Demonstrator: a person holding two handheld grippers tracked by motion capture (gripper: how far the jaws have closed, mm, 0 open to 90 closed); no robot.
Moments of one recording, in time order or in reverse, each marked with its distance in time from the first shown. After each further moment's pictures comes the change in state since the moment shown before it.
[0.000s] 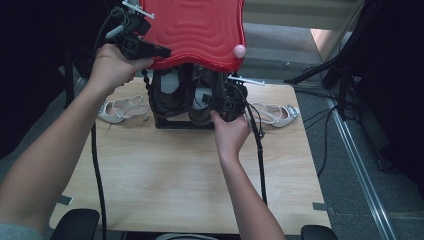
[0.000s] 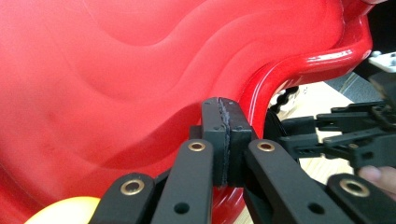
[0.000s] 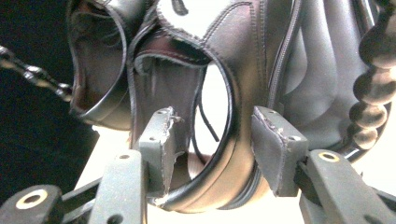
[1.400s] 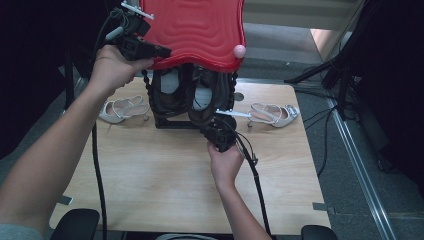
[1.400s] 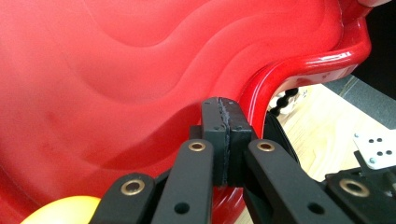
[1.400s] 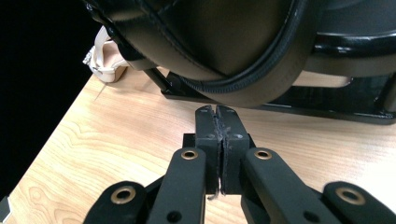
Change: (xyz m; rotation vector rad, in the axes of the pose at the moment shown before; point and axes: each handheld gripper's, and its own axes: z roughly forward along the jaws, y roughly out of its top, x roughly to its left) left arm 0.000 -0.003 0.000 -0.020 -0.001 0.002; right arm -0.013 -0.082 0.020 0.071 0.039 -0.110
